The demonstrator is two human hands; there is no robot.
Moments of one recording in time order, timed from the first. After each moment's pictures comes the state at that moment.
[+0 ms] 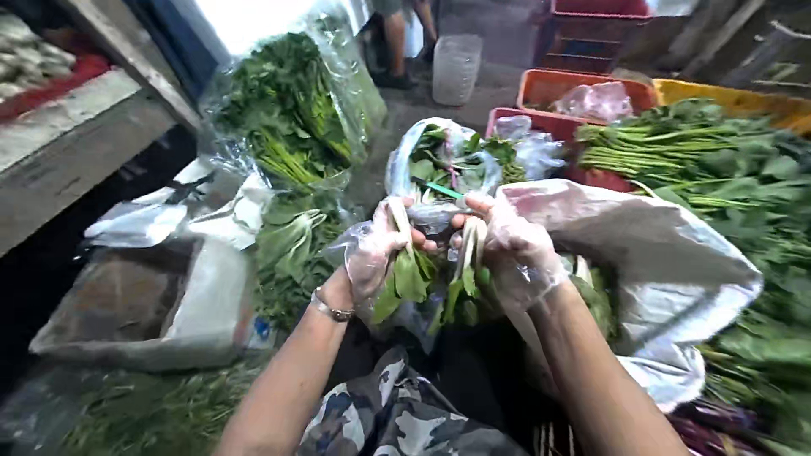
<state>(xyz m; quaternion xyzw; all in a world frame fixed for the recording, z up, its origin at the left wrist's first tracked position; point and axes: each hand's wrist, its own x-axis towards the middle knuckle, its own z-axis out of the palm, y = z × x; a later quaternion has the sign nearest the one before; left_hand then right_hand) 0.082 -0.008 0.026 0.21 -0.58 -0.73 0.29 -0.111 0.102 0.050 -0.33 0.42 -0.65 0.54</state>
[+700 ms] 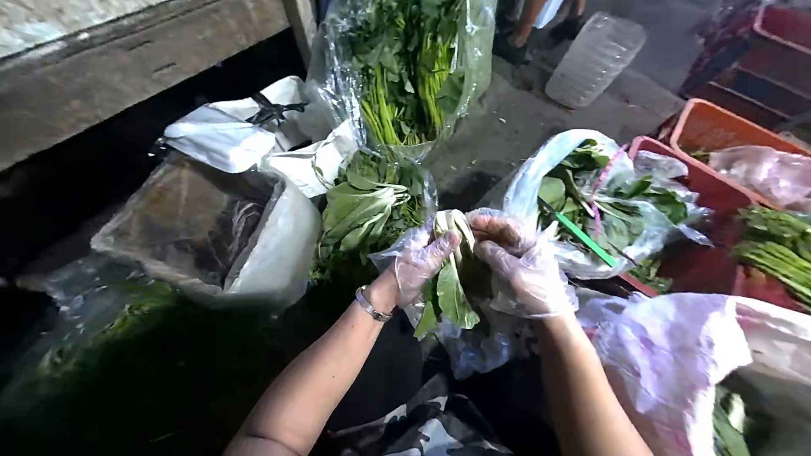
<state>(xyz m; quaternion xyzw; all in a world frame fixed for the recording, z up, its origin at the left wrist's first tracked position) 0.177 -0.097 -0.034 0.34 -0.50 -0.69 0.39 0.007 -0.060 -0.001 -0.59 0.53 -0.48 0.38</state>
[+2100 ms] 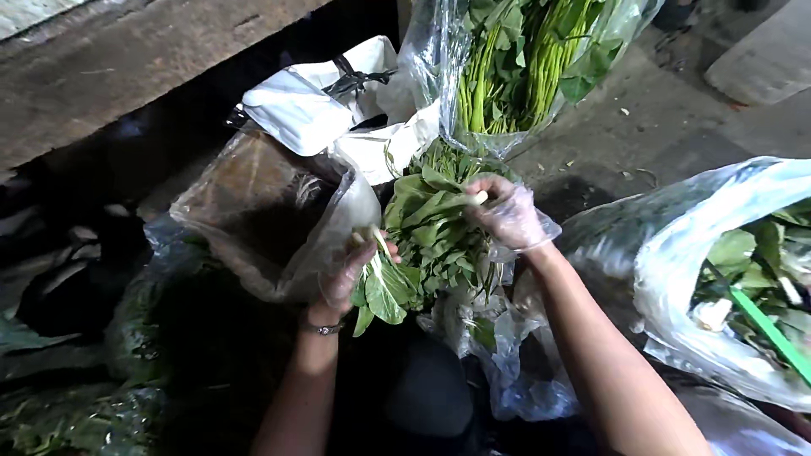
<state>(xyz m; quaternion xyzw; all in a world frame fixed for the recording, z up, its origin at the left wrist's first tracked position) 0.344 -0.132 -0.131 0.44 -0.34 -0.61 0.56 0.079 -0.253 -0.097 -0.73 0.49 -0.31 0.37</state>
